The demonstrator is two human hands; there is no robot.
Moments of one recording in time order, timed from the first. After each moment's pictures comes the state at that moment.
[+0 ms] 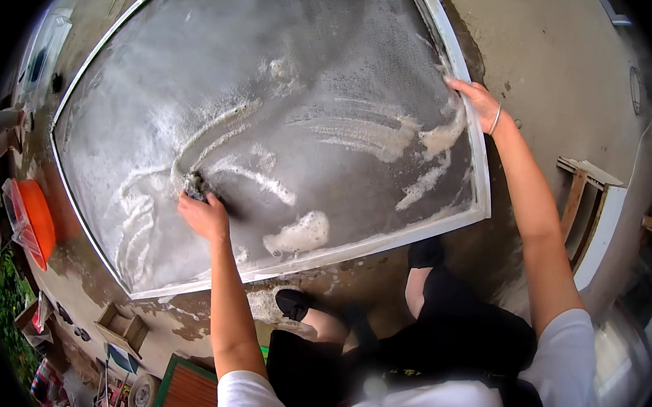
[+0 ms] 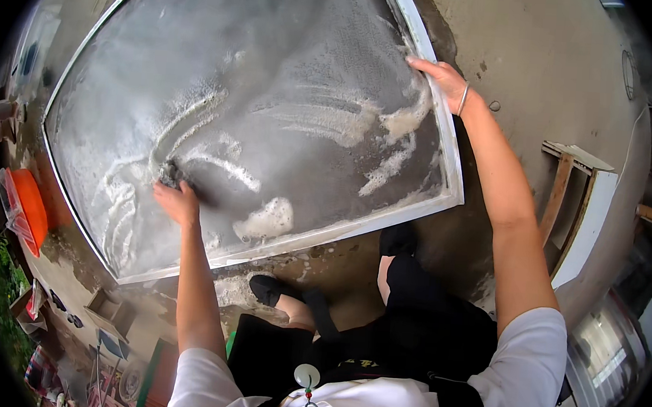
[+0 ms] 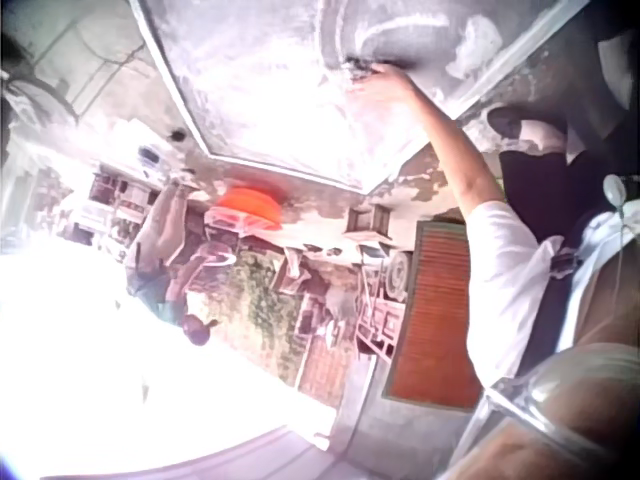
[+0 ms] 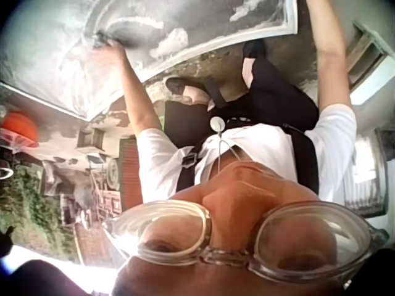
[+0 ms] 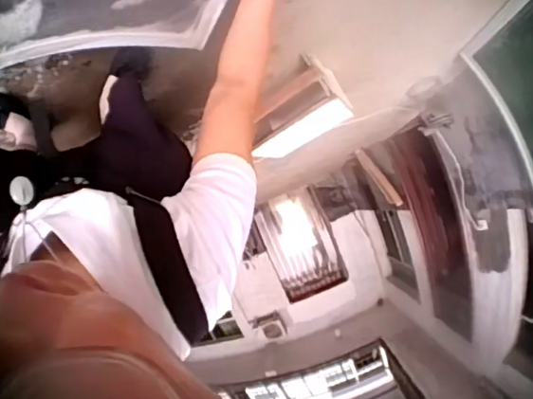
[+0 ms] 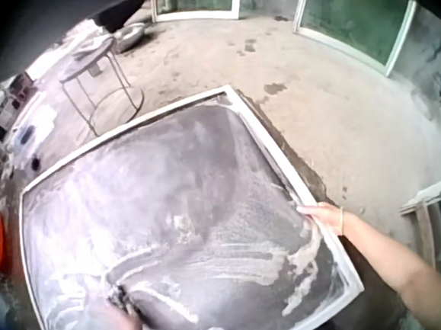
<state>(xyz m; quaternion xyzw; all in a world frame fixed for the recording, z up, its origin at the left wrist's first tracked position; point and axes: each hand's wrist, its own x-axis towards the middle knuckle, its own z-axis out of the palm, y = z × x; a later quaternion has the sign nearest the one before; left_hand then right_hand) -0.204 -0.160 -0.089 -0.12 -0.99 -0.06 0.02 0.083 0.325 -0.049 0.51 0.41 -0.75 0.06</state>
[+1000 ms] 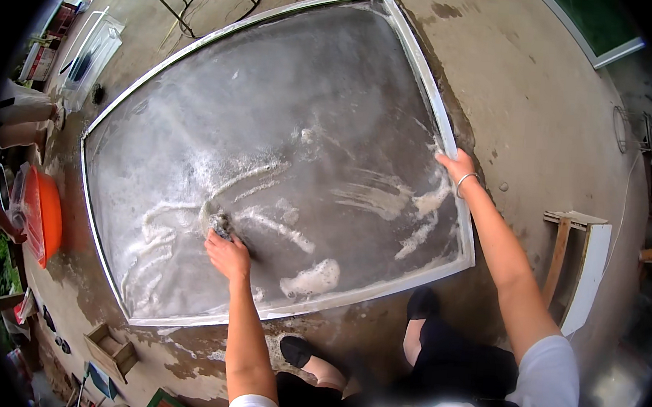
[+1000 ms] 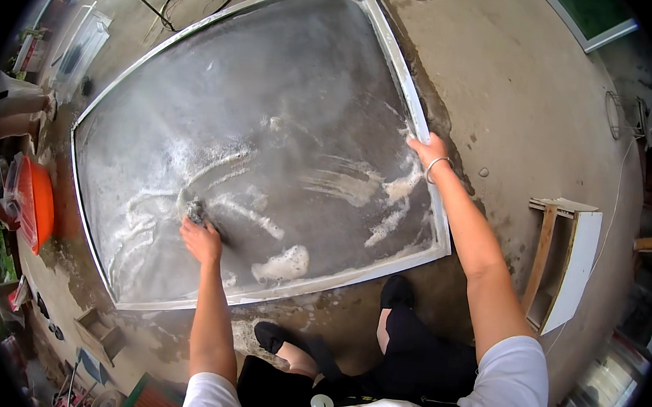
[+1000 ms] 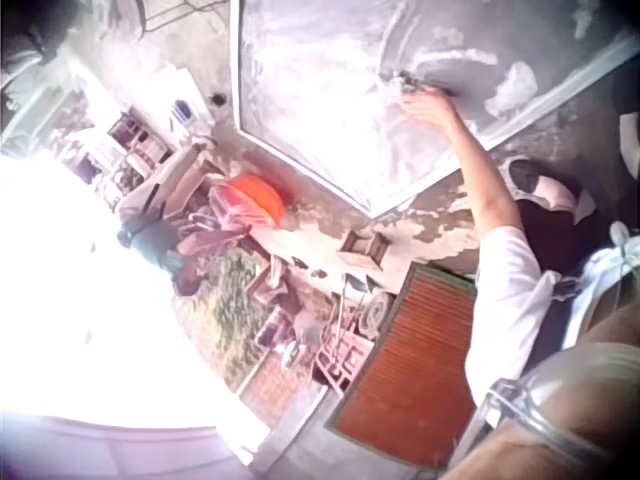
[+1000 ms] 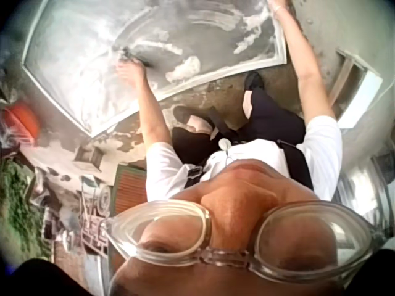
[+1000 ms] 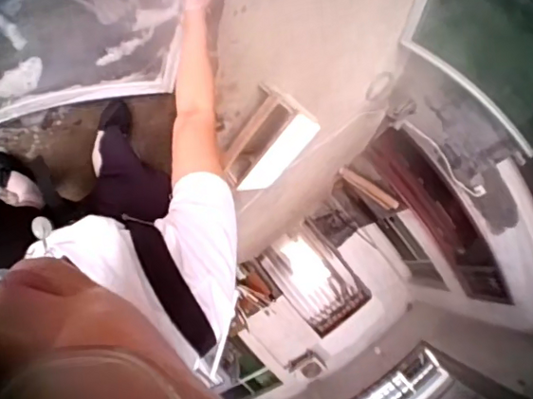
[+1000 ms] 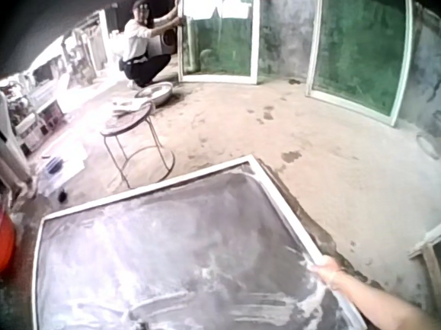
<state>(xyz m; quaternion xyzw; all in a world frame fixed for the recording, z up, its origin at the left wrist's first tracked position) -0.196 -0.153 -0.073 -0.11 -0.99 -0.03 0.03 0.075 0.308 -0.087 0.57 0.65 -0.49 -0.08</state>
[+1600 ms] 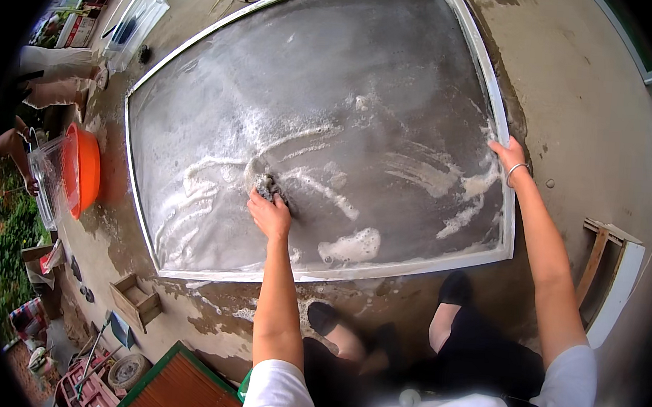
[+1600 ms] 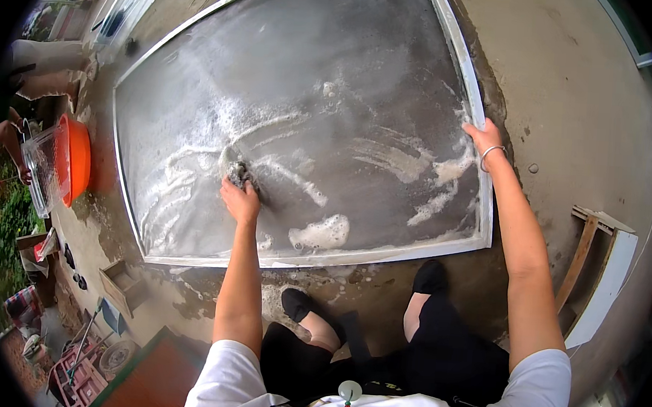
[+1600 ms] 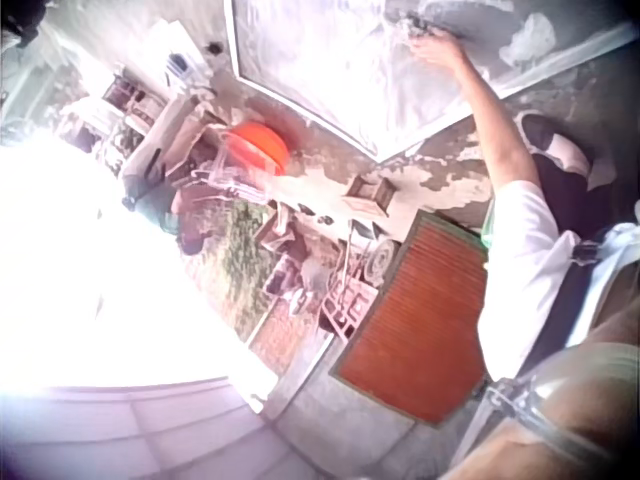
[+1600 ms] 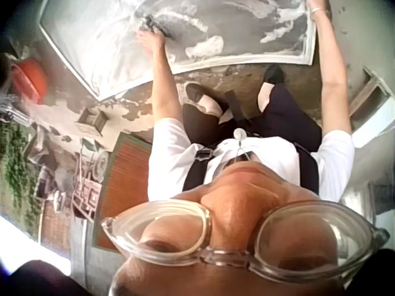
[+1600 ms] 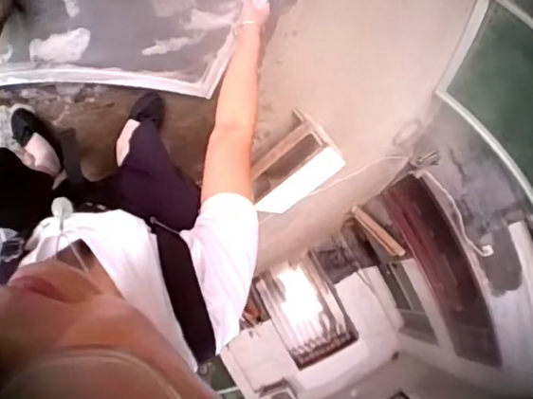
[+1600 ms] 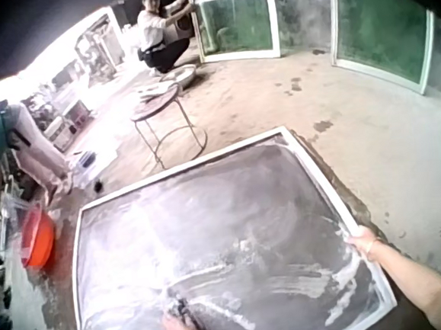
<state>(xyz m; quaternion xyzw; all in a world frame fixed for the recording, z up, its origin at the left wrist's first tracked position) -0.198 -0.159 -0.073 -0.06 -0.99 -0.10 0.00 0.077 0.308 -0.079 0.55 0.63 -0.54 -0.05</state>
